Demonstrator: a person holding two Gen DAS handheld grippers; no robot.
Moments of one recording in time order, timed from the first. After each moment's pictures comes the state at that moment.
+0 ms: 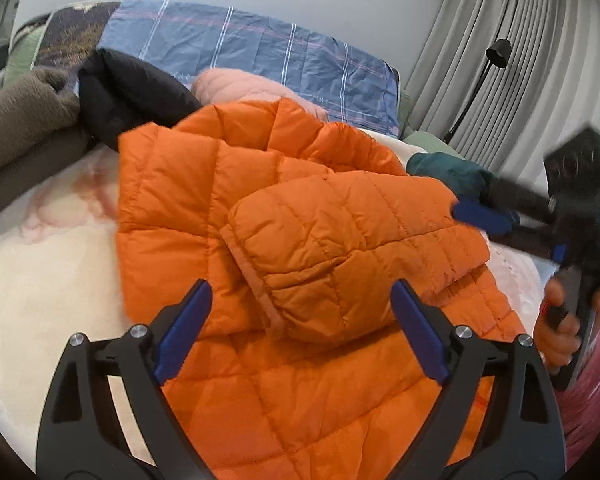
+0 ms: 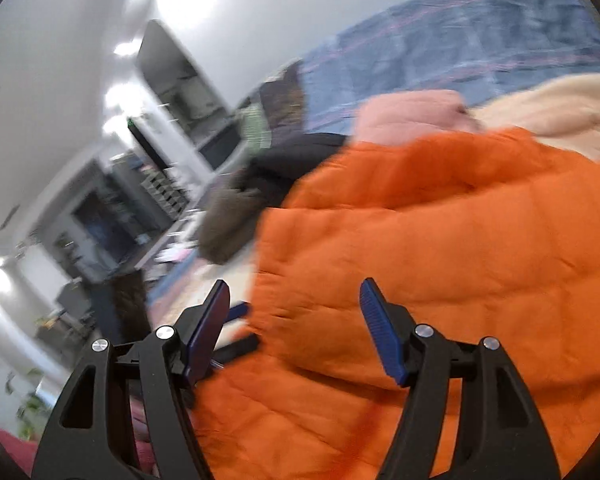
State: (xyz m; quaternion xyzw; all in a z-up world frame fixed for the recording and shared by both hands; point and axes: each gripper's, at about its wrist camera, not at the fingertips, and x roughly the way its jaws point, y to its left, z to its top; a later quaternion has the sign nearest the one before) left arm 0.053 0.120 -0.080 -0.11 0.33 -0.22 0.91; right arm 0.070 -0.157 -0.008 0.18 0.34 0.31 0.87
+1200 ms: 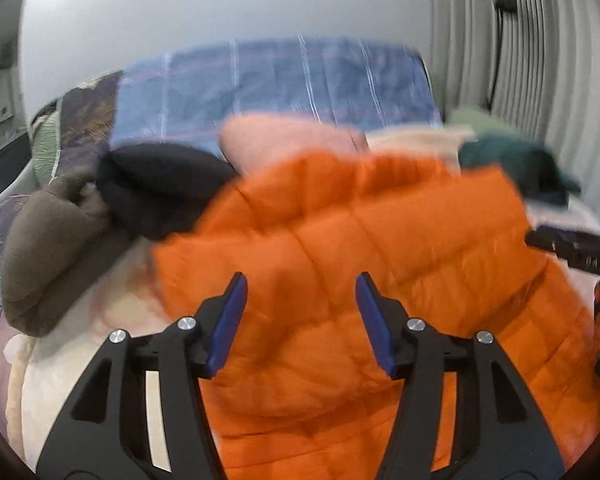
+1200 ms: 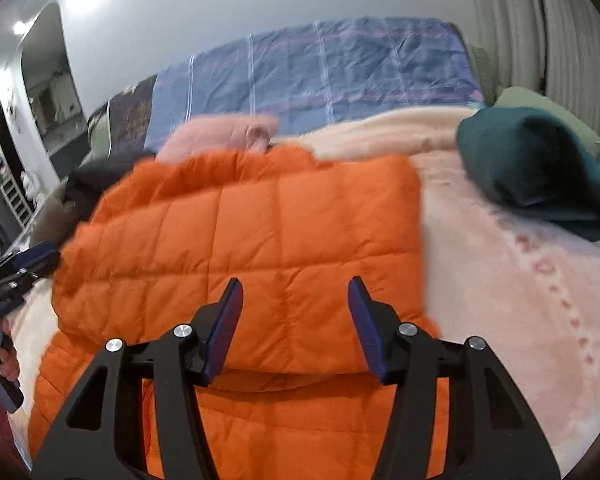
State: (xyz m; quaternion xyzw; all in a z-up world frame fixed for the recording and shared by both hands) left arm 0.085 0.077 -0.051 0.06 0.32 -0.13 0.94; right arm 0.096 -0.214 -0.066 0.06 0.35 0.05 0.93
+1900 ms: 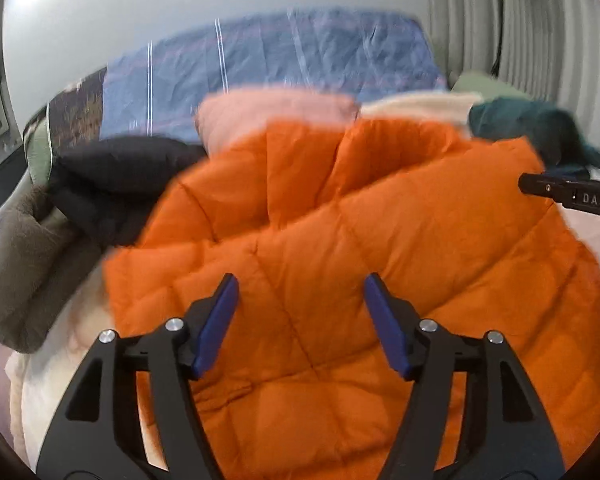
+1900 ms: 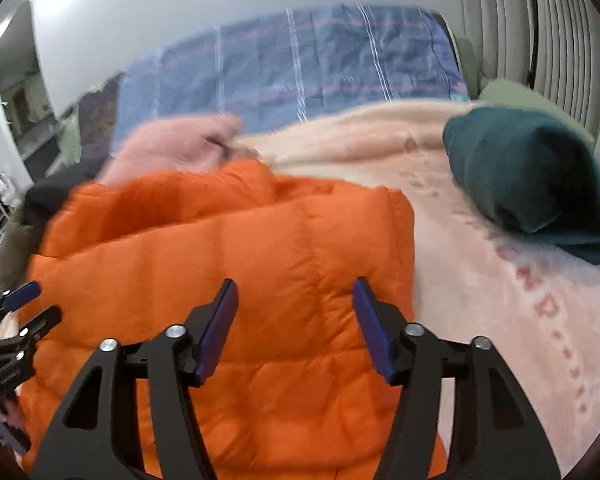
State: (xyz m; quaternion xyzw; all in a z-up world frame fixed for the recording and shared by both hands) left arm 0.129 0.031 -0.070 0.09 0.35 -0.10 0.93; right arm 0.174 -0.238 -0.069 0.06 0.37 -0.01 0.93
